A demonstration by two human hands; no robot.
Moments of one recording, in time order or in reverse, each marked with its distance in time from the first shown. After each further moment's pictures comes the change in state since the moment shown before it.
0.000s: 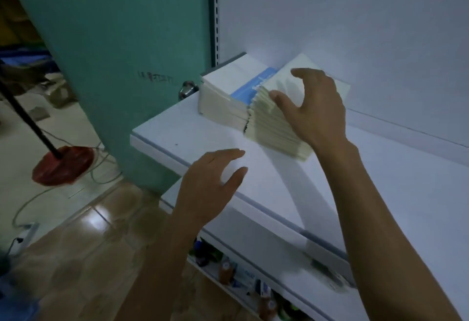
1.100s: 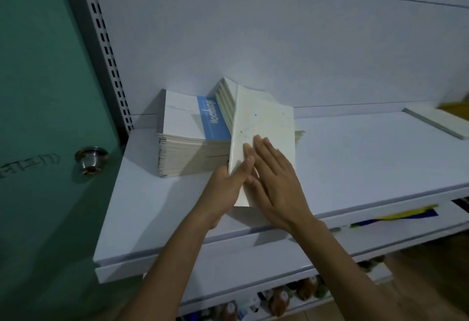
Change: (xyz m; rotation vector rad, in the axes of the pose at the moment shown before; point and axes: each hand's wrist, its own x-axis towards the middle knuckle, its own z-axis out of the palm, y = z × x) left_hand 0.123 -0.074 -0.005 -1.039 -0.888 -0.101; right_hand -0.076 -0.088 0.106 -0.261 0.084 0.213
